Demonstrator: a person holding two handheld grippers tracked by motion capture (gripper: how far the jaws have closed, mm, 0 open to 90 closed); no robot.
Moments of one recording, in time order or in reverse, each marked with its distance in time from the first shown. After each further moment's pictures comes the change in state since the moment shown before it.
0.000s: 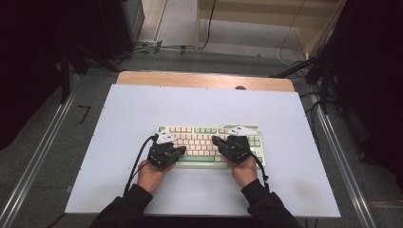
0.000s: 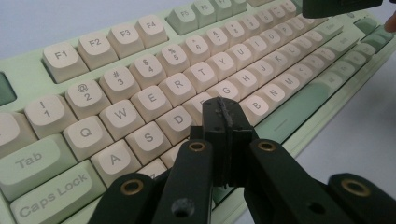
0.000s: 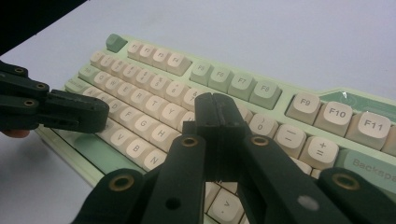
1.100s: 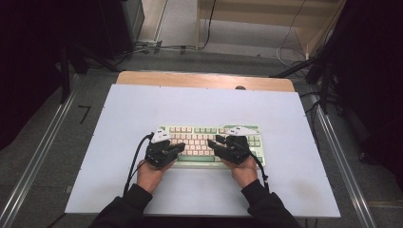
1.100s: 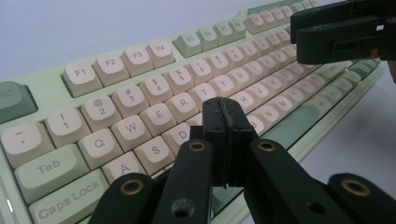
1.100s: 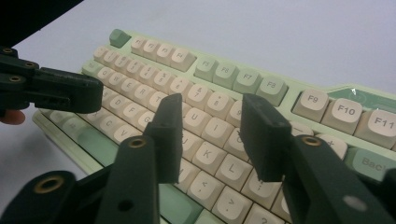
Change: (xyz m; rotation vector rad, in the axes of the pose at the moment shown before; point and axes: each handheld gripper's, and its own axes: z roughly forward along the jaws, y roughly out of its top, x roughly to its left) left arm 0.004 0.003 -0.010 -0.078 -0.011 -0.050; right arm 0.000 -0.001 0.002 0.016 0.015 -0.003
